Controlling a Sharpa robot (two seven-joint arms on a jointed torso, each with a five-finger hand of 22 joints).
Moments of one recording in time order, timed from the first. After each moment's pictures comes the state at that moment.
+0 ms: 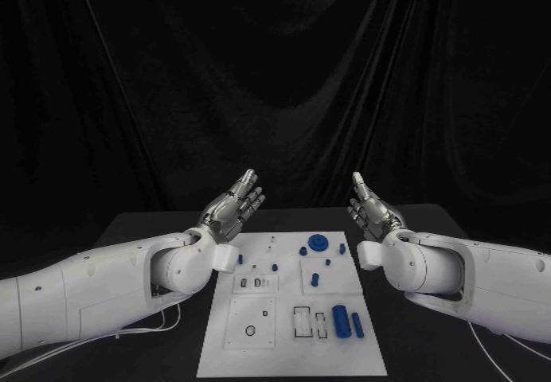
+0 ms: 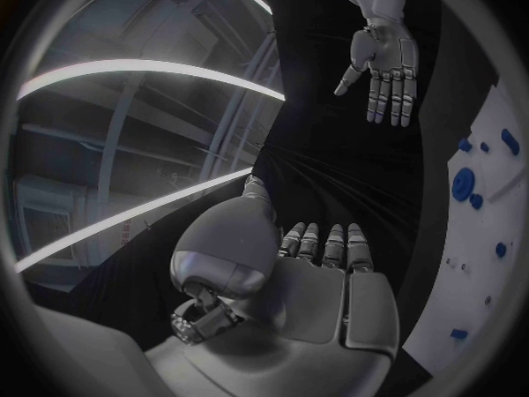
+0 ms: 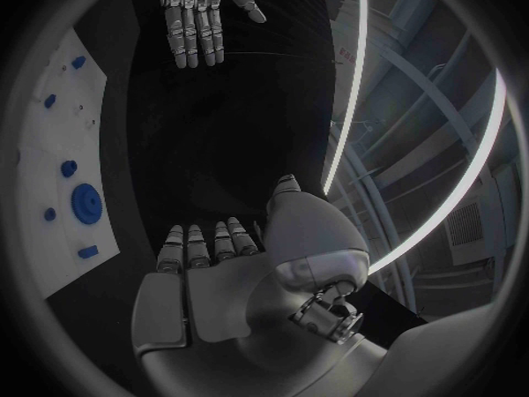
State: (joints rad) left arm 1.24 -0.75 -0.20 1.47 0.26 -0.08 0.55; left_hand 1.09 0.28 -0.30 0.29 0.12 0.01 -0.12 0.00 0.00 0.00 -0.16 0.01 0.00 0.00 -0.03 0.00 0.00 0.12 0.00 -0.03 0.00 0.00; right arm 1.25 -0.81 -0.21 1.57 0.40 -0.52 0.50; right_hand 0.99 0.16 -0.33 0.29 0.20 0.06 -0.15 0.01 0.01 0.01 -0.19 0.00 0.00 0.00 -0.03 0.00 0.00 0.16 0.00 -0.03 0.00 0.00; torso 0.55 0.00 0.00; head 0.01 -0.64
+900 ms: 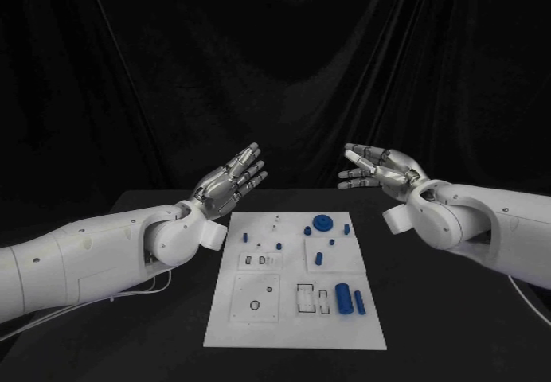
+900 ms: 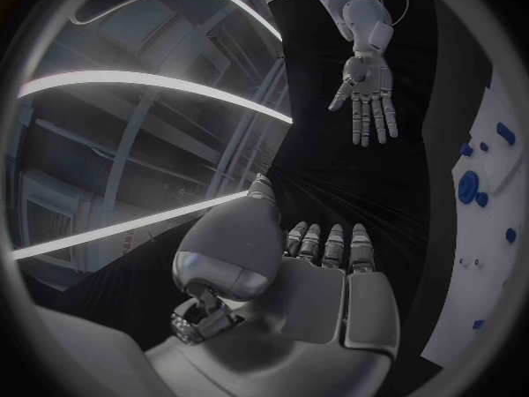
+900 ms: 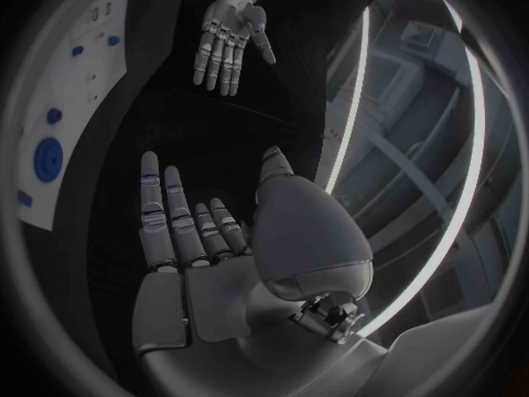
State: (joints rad) left arm 1.25 -0.79 -0.21 1.39 0.12 0.12 0.57; left_hand 1.18 0.29 -0.27 0.29 0.21 0.03 -0.08 0.00 0.01 0.00 -0.09 0.01 0.00 0.00 -0.03 0.00 0.00 0.16 0.00 0.06 0.00 0.00; right arm 1.35 -0.83 -0.21 1.43 -0.19 -0.27 0.34; right_hand 1.33 0.01 -0.18 0.27 0.23 0.37 0.08 0.07 0.04 0.30 0.10 0.17 0.05 0.80 0.17 0.36 0.11 0.16 0.86 0.27 0.37 0.16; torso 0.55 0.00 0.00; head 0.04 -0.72
